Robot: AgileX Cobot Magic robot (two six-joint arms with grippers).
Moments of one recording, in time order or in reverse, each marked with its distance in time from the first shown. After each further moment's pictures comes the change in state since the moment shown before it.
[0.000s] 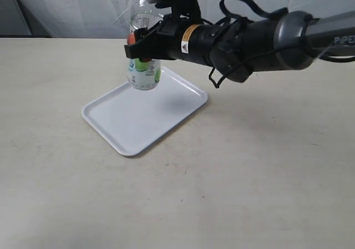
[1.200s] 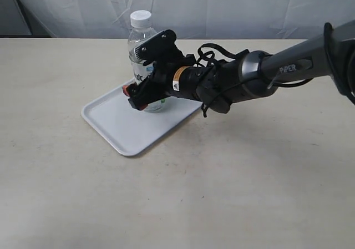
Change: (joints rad) left arm 0.000 0.000 0.000 0.000 0.000 0.000; right arm 0.023 0.199 0.006 0.016 -0.065 -0.293
